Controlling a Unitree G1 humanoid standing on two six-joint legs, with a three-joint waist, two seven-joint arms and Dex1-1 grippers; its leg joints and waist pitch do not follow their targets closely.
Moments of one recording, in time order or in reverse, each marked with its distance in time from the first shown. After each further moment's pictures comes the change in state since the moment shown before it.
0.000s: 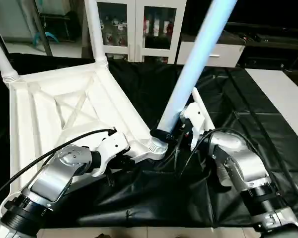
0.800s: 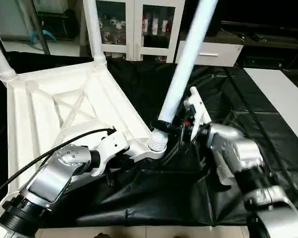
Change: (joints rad) left arm 0.003 0.010 0.002 -0.022 0.000 0.010 0.014; right arm -0.093 0.061 -0.123 0.233 0.114 0.003 0.053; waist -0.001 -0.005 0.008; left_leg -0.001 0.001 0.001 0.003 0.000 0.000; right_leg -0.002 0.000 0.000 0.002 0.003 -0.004
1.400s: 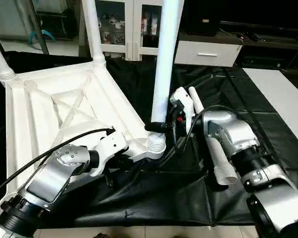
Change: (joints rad) left arm 0.002 0.012 -0.009 -0.011 -0.006 0.006 0.000; right arm -0.211 -0.043 0.128 0.166 -0.087 0.053 0.138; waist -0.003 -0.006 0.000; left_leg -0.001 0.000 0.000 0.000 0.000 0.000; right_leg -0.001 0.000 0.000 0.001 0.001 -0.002
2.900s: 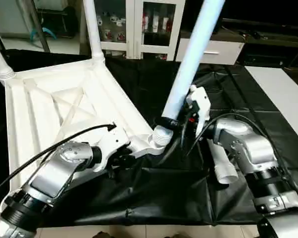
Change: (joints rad) left arm -0.041 -0.005 -0.019 0.024 -0.014 0.023 0.048; right arm 0.181 -0.045 -0.061 -0.358 0.075 0.073 -0.179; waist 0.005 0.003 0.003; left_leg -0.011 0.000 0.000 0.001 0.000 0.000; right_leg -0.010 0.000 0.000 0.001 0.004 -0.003
